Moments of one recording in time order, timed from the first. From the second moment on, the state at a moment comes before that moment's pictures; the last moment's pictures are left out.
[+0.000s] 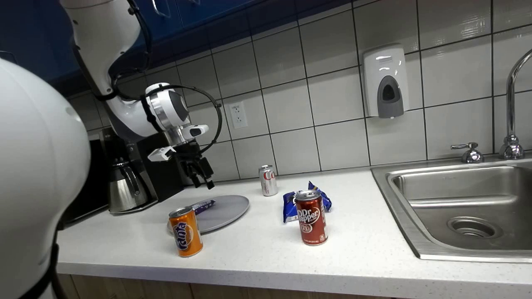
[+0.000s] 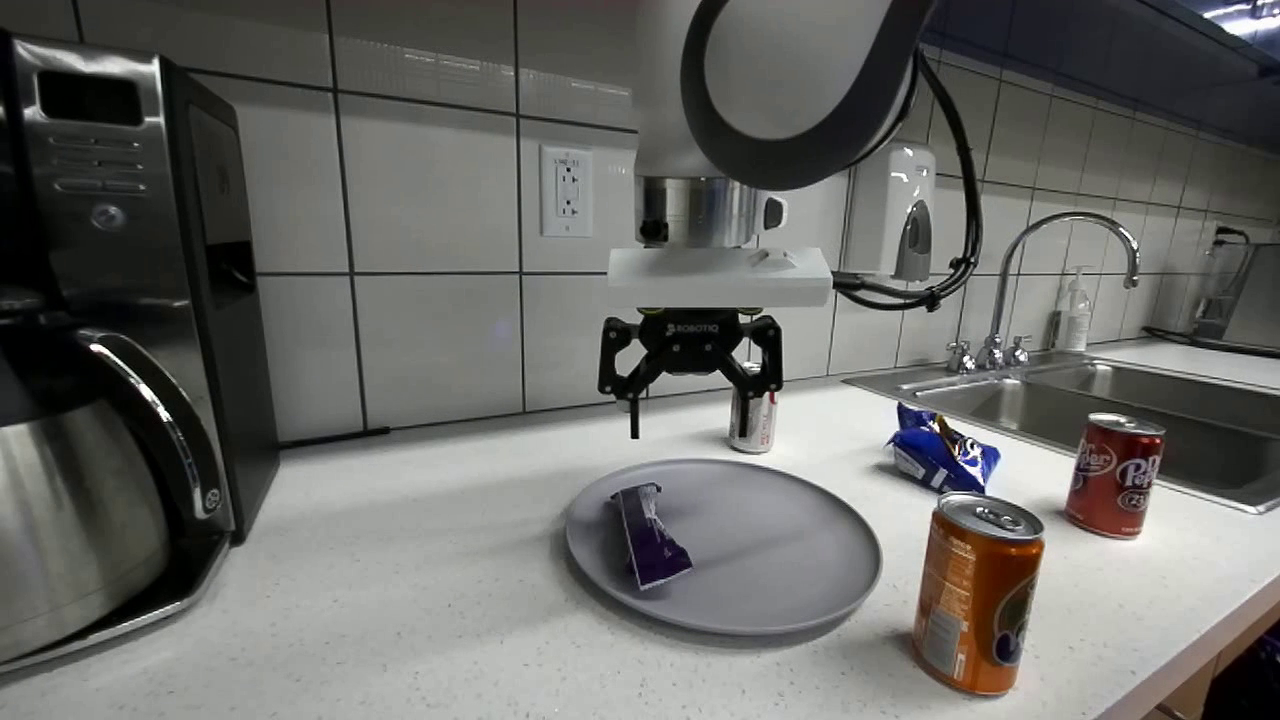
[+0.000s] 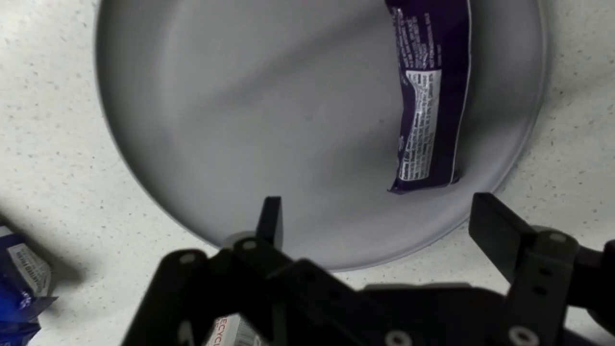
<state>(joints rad) 0.29 0.26 0.09 -2.14 -0.31 2.48 1.00</state>
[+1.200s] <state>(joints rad) 0.32 0.38 0.12 -2.02 -0.17 2.34 0.98</state>
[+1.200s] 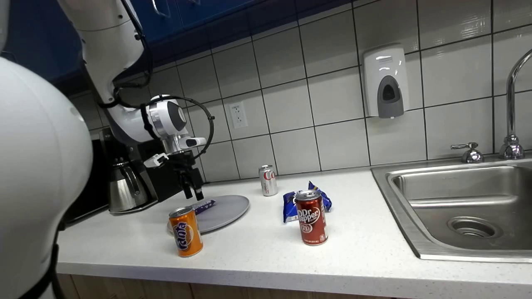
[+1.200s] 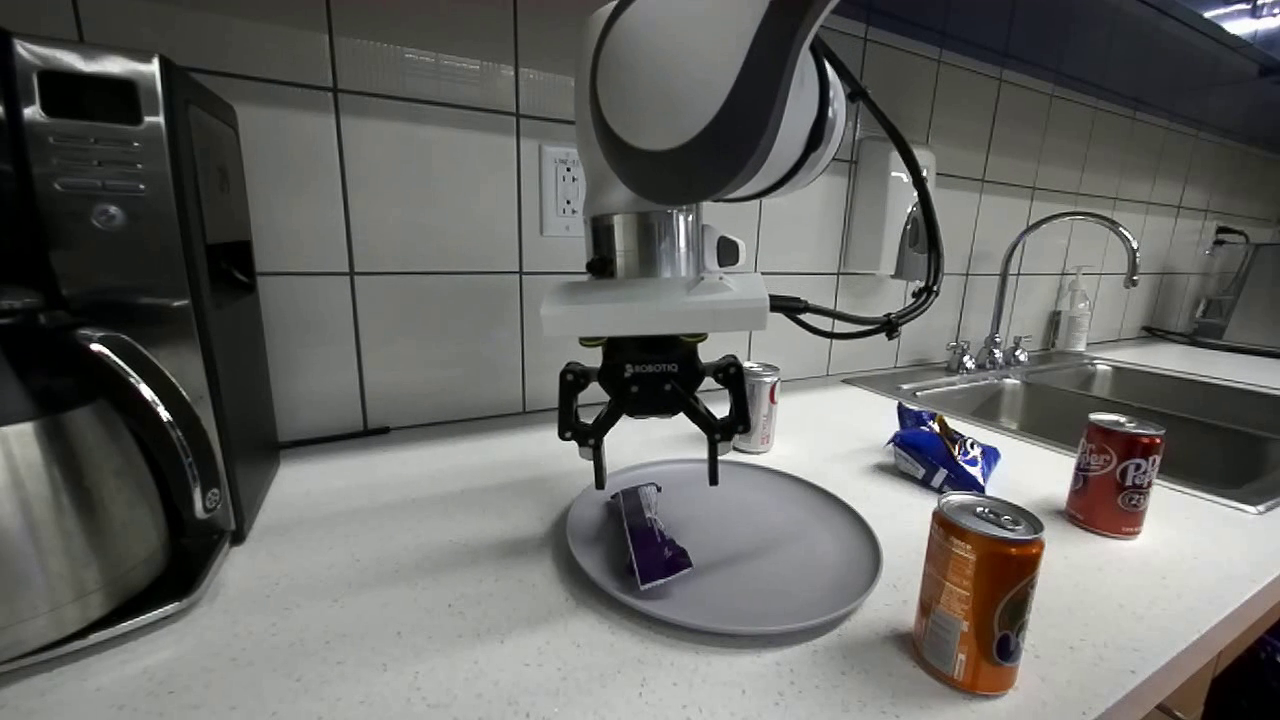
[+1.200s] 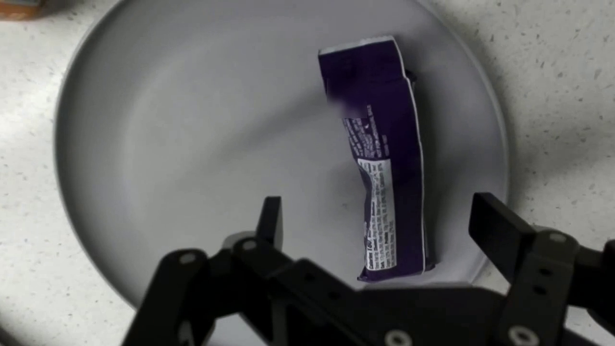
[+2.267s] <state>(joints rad) 0.32 0.48 0.11 -1.94 -0.11 2.34 0.90</state>
